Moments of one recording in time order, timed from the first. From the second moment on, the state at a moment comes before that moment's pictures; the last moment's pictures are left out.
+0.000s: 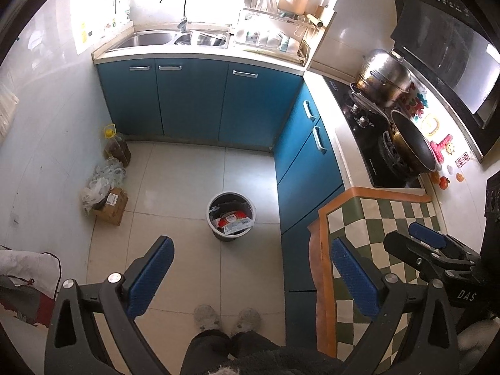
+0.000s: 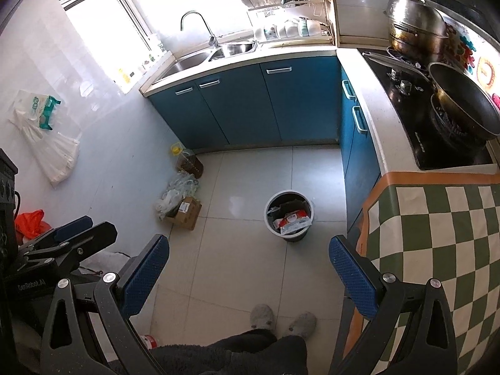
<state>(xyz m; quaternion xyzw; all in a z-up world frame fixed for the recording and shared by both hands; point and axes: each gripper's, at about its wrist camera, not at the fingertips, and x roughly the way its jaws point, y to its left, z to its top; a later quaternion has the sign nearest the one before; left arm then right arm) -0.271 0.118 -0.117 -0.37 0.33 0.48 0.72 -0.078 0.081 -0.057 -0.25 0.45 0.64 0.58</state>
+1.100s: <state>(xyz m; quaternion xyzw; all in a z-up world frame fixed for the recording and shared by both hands) -0.275 0.103 -0.122 -0.40 0.32 0.46 0.72 -0.070 0.070 -0.067 -0.25 0.46 0.64 0.57</state>
